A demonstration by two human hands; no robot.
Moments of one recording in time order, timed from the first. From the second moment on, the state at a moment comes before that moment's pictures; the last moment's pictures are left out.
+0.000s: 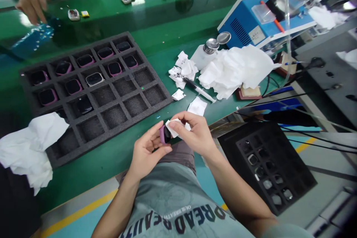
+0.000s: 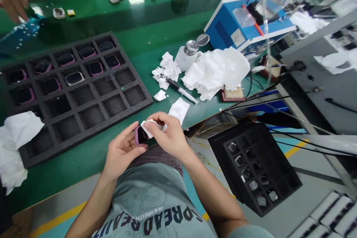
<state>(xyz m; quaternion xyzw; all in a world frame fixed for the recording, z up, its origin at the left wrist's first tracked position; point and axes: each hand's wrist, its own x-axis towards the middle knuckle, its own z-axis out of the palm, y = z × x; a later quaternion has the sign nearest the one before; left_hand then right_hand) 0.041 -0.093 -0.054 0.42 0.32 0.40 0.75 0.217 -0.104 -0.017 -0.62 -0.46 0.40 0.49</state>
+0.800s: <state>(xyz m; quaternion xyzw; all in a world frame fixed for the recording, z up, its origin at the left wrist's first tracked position) 0.040 -0.100 -0.055 0.54 0.33 0.48 0.61 0.240 -0.100 -0.025 -0.67 -0.53 0.25 0.46</state>
